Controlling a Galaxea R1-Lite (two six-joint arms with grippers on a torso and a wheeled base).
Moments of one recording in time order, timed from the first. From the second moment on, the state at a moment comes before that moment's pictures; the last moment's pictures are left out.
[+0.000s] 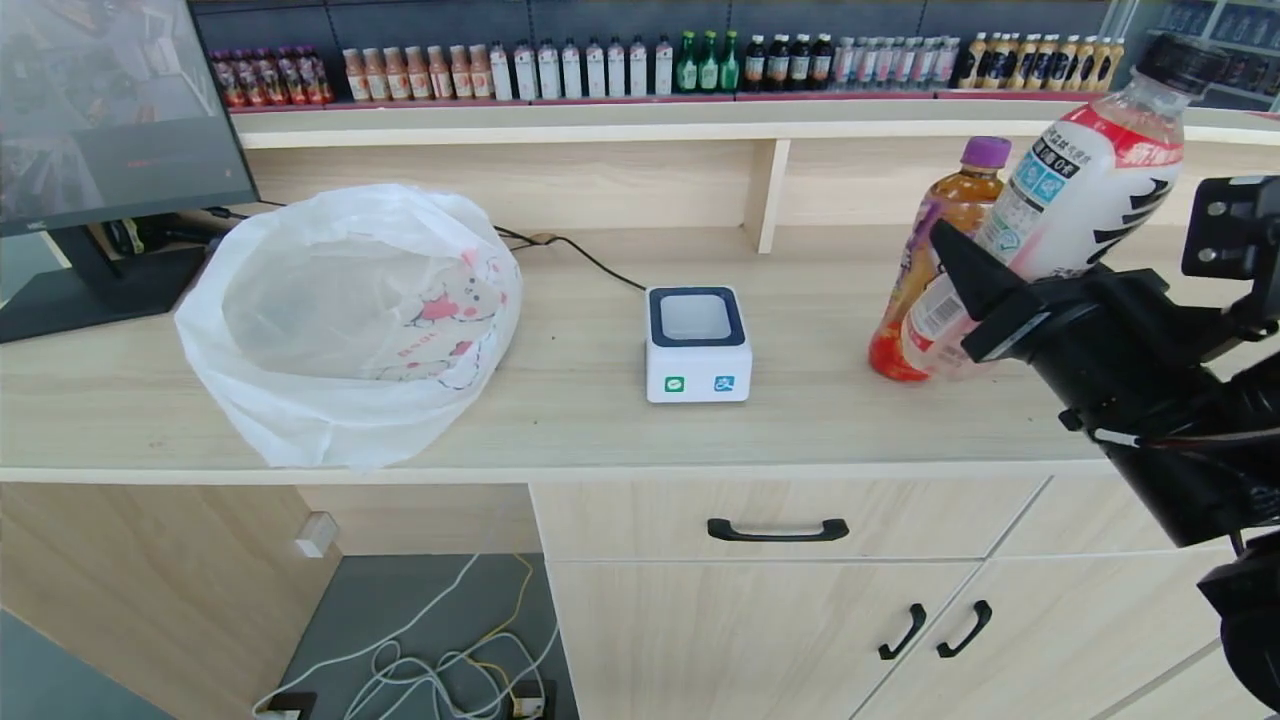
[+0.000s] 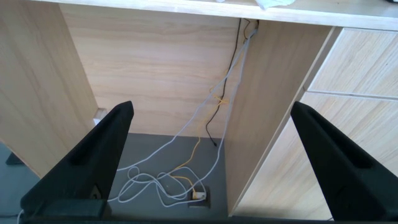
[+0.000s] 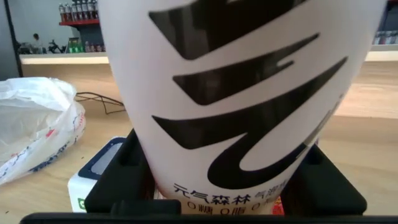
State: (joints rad) left arm 0.00 0.00 0.00 0.00 0.00 0.00; right arm 0.41 1.63 -0.56 -1.57 -0.10 -0.07
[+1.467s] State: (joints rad) left arm 0.00 0.00 0.00 0.00 0.00 0.00; right arm 0.42 1.65 -0.73 -1.57 -0.01 -0.05
